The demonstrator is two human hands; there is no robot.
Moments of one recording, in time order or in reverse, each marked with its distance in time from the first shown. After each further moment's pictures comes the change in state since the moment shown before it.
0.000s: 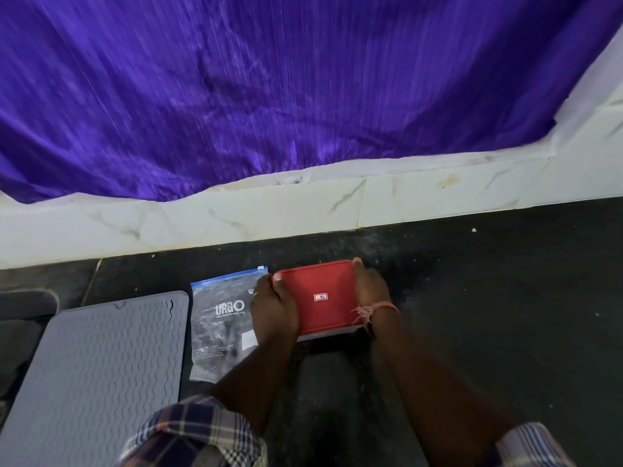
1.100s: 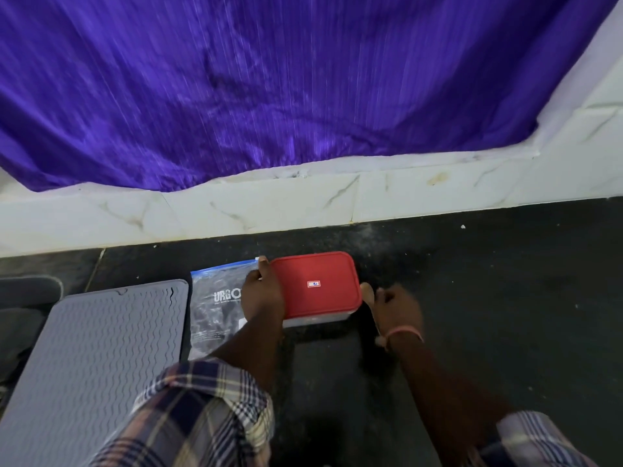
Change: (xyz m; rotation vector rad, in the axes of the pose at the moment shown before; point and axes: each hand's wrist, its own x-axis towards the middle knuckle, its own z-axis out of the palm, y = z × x) left_hand 0.003 0.018 -0.017 -0.055 -0.042 -0.345; right_hand -0.026 0.074 -0.042 -0.364 0.341 -0.187
